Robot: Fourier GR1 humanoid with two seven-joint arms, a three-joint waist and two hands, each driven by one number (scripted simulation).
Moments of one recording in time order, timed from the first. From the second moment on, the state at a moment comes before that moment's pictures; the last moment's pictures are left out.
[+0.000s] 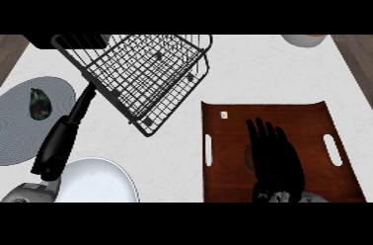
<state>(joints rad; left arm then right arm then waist) -0.08 0.41 -0.22 -1.63 -0.10 0.15 -0.06 -0.24 -0.36 0.66 -1.85 0.78 0.41 1.10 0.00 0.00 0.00</state>
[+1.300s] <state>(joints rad) -0.09 0.32 -0.09 -1.64 -0.18 0.02 -0.08 -0.12 -0.21 0.49 -1.59 1.02 0.38 0.88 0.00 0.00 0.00</state>
